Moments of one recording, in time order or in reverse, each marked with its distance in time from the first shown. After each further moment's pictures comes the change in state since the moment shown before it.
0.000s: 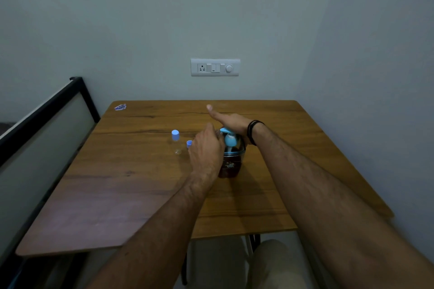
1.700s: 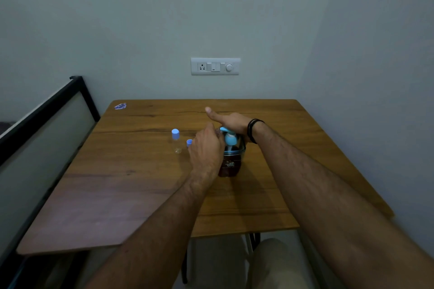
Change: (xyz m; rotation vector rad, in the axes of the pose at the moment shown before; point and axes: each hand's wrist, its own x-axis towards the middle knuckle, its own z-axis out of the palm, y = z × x) left_hand 0.000 0.002 -0.002 0.016 -0.010 -0.017; right_hand -0.002 -0.001 0.000 -0.018 -0.001 -0.007
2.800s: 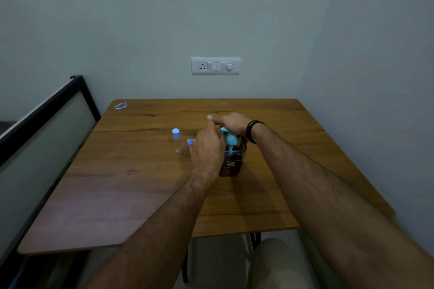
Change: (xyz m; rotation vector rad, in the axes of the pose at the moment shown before) left_hand 0.002 -0.001 0.001 -0.012 -0.009 0.030; right_hand 0.008 0.005 0.001 -0.078 0.049 -0.054
